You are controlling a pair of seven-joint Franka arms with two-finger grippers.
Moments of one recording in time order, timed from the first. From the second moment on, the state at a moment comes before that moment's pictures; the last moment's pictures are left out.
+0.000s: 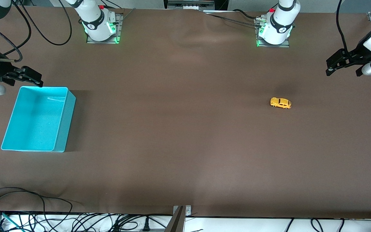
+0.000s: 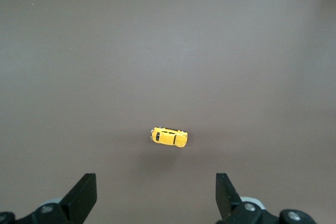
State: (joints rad) left arm -0.08 -0.08 0.03 -1.65 0.03 1.58 -0.05; right arm 0.03 0.06 0.00 -1.58 -0.03 1.60 0.05
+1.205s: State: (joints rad) left arm -0.06 -0.07 0.02 -1.65 0.03 1.52 -0.05; right arm 0.03 0.07 0.00 -1.58 -0.03 1.60 0.04
